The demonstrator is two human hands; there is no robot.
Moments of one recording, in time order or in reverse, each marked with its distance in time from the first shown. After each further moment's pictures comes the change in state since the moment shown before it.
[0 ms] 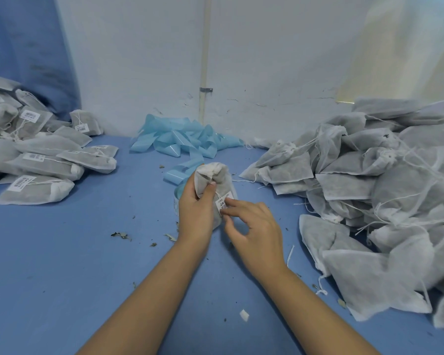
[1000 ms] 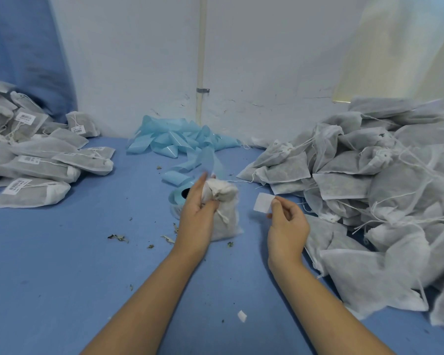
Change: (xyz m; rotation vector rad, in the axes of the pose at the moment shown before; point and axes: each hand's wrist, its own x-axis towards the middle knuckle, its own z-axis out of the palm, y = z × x) left_hand -0.006 -0.011 -0.011 0.113 -0.249 0.052; right_hand 0.018 0.025 -0.014 0.598 0.434 0.790
